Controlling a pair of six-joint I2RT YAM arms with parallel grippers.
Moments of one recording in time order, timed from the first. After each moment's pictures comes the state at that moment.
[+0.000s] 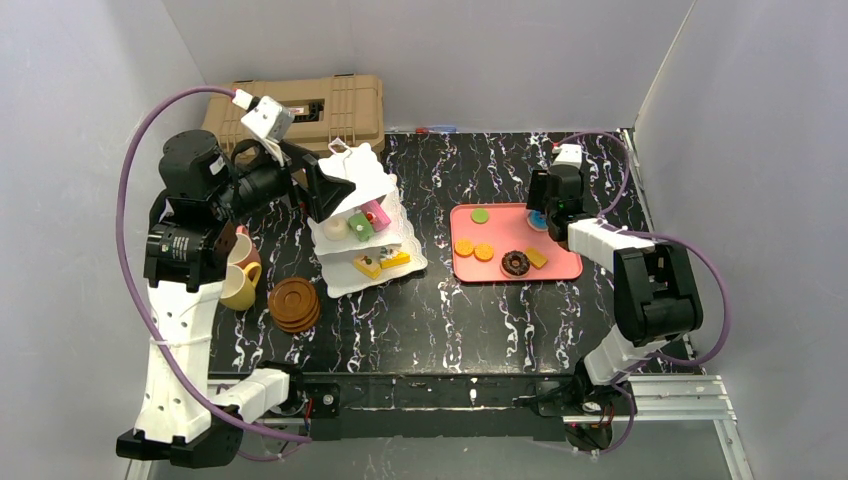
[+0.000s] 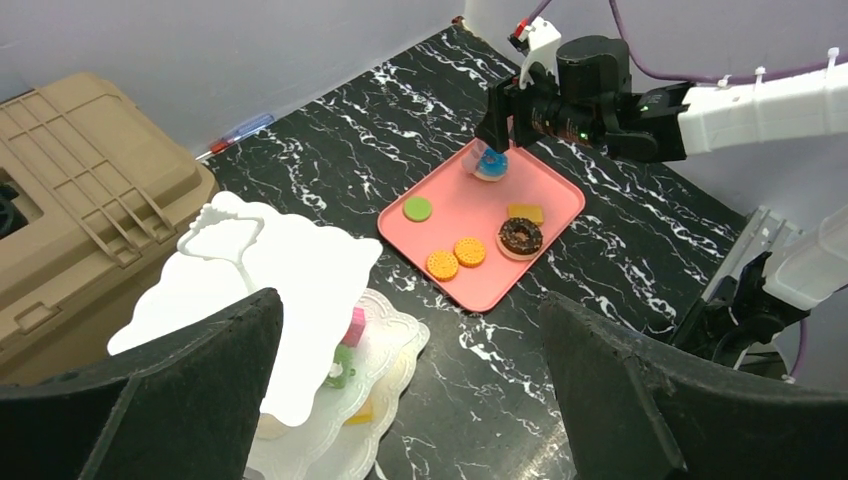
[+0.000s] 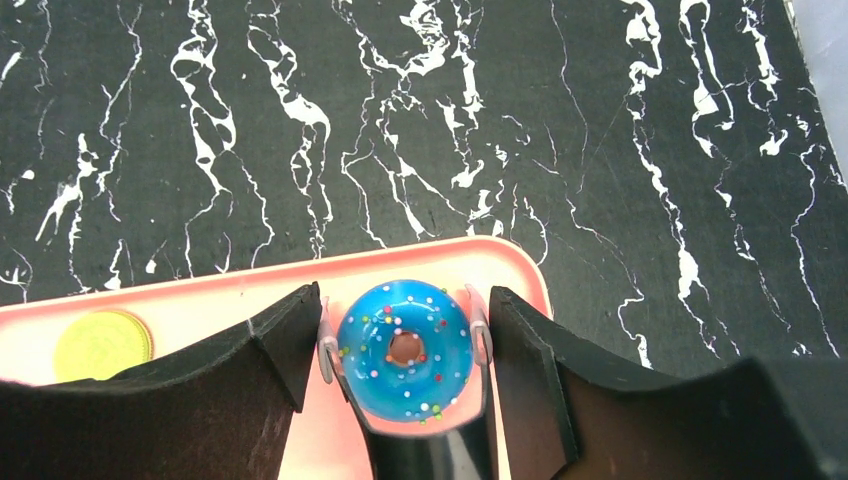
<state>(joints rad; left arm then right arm) -0.14 1.06 1.62 -0.75 0.68 0.01 0.22 1.62 0.90 0.25 0.30 0.13</state>
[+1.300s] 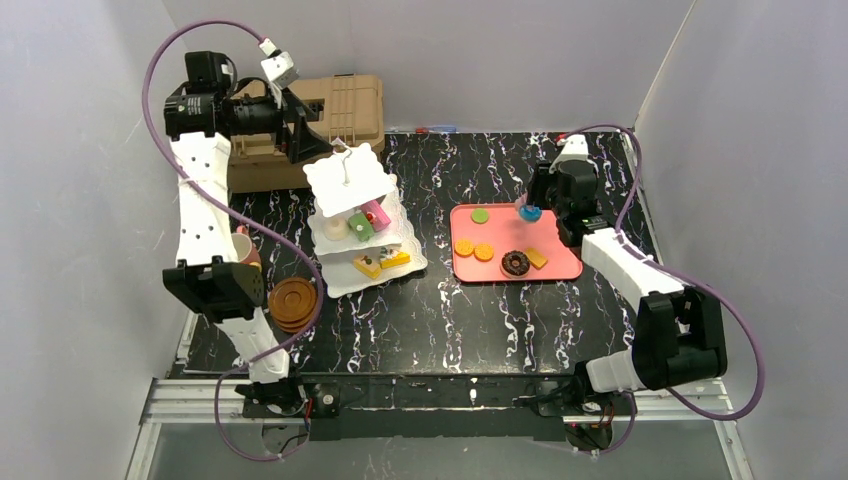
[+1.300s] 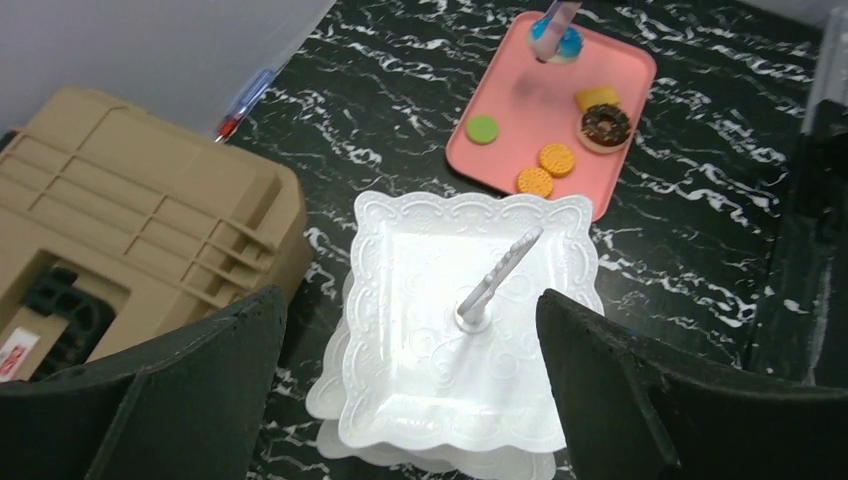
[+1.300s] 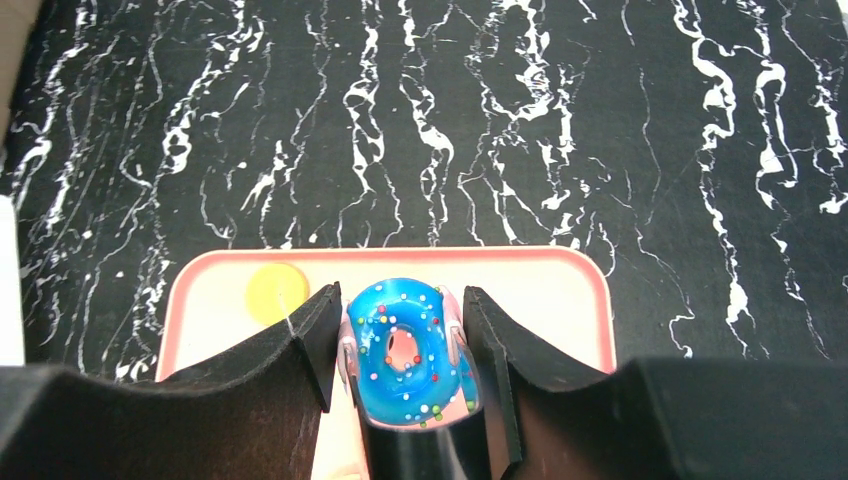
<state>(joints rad) 0.11 1.80 2.27 -1.24 1.05 0.72 0.24 1.40 0.89 0.13 0.13 0.16</state>
